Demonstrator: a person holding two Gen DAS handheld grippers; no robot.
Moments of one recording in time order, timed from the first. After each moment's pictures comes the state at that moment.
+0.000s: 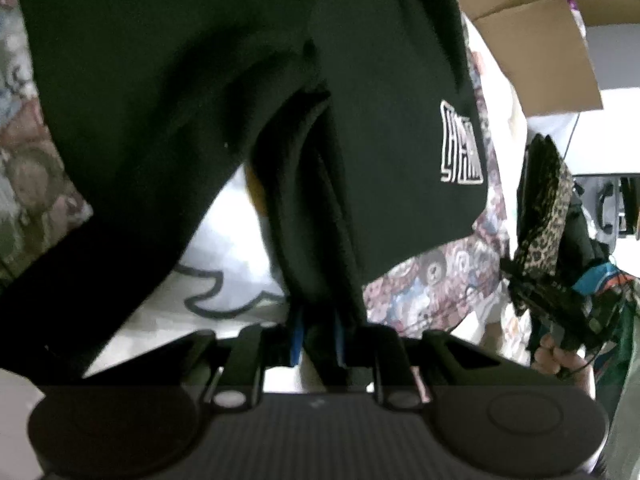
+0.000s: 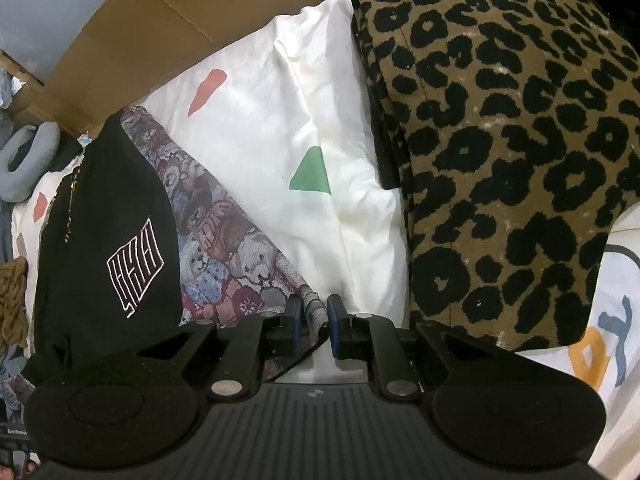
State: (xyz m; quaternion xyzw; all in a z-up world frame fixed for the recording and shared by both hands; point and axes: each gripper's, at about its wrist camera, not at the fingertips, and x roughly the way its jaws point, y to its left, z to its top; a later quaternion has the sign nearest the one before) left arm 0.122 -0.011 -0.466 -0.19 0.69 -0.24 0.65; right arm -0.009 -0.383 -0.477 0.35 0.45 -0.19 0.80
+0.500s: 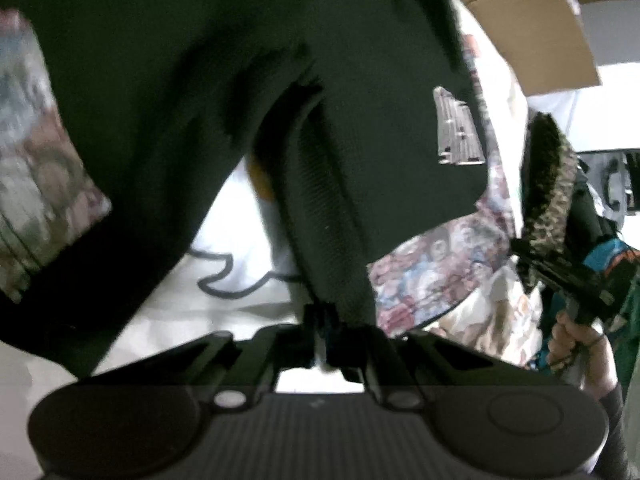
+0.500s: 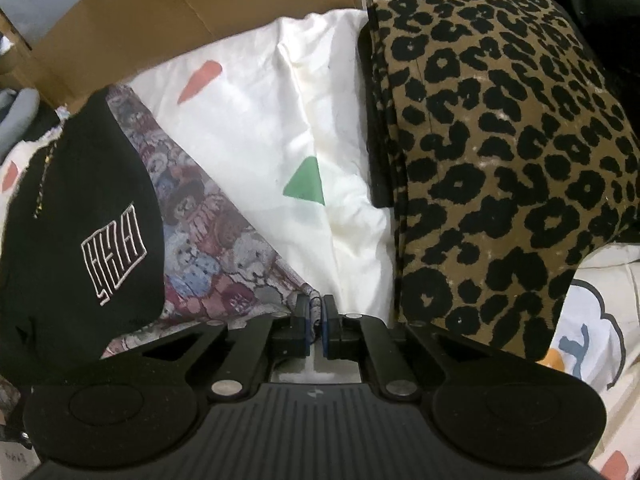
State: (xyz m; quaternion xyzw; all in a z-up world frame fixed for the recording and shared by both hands) left arm 0.123 0.007 -0.435 -0.15 0.69 -0.26 0.66; right arm 0.001 -0.371 -0.458 0.28 0.48 -0.22 0.80
